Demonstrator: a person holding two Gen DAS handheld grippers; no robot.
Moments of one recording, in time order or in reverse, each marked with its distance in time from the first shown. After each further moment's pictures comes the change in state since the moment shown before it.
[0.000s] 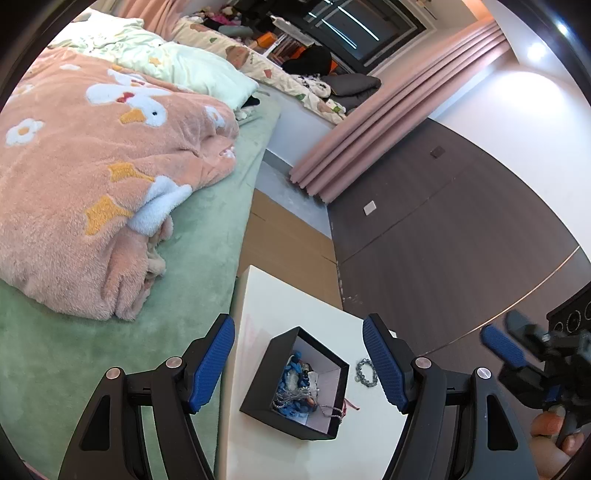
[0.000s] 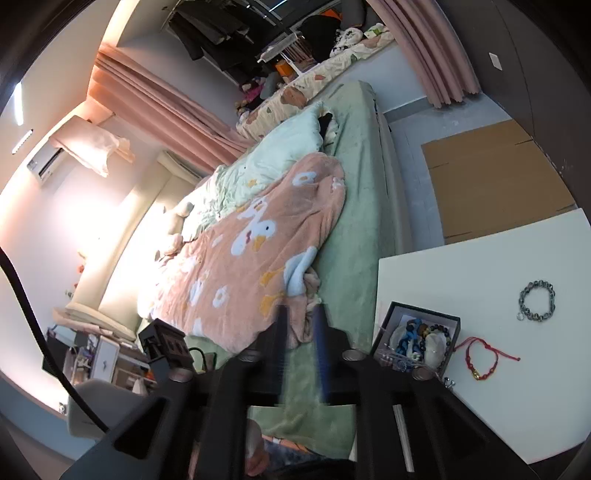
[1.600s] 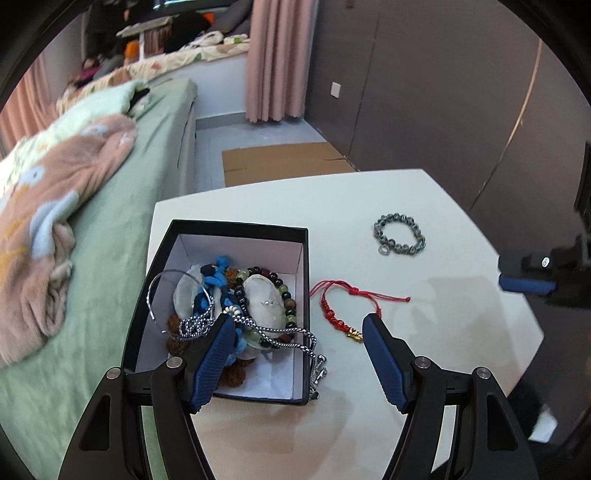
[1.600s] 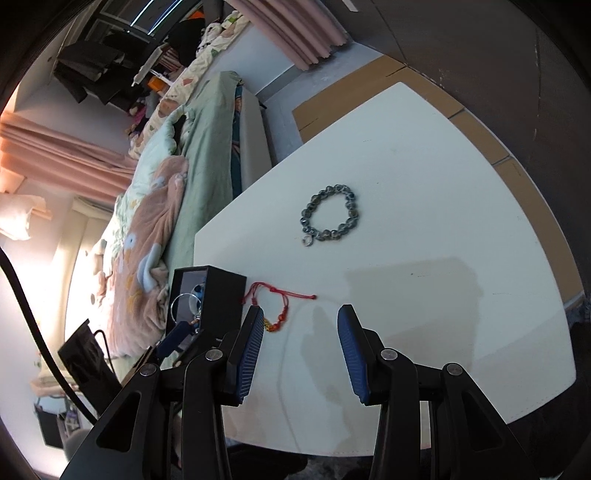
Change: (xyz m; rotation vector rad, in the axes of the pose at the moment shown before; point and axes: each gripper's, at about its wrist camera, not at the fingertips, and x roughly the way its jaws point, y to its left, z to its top) left arm 0.131 -0.104 -0.139 0.639 0.250 0.257; right arm -0.048 -0.232 -0.071 0.319 0.044 -0.234
